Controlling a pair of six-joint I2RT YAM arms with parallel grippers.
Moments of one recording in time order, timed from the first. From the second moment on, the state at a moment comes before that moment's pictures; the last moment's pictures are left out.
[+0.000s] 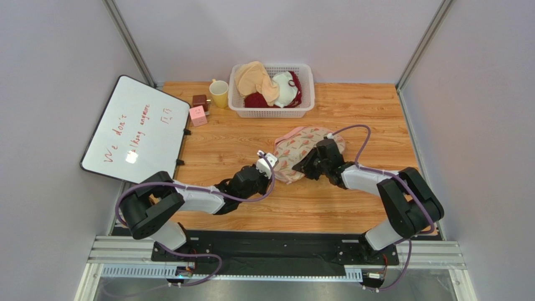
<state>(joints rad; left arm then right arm) -0.95 1.54 0.50 0.63 -0.17 -0.15 0.49 1.53 0.64 0.14 -0.13 1.10</state>
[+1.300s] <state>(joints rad) -1.04 1.54 0.53 0.58 -0.13 -0.29 0.58 1.40 0.62 -0.08 -0.11 1.47</state>
